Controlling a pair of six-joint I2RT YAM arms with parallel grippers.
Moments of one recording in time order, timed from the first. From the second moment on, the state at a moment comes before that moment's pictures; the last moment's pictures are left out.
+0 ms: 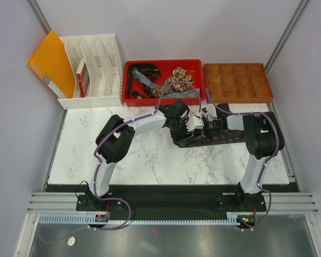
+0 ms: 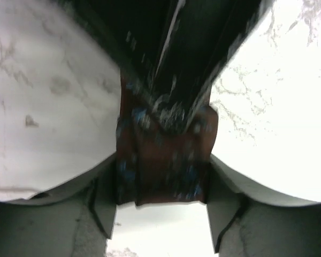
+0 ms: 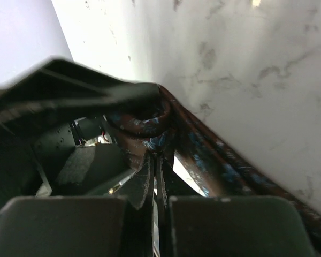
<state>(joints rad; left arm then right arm) -0.79 2.15 1.62 -0.62 0.41 0.55 0.14 1.93 0.96 -0.18 -0.98 0.46</state>
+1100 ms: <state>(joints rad) -0.72 1.71 0.92 0.15 0.62 0.48 0.17 2.03 1.08 -0.40 -0.94 0.26</state>
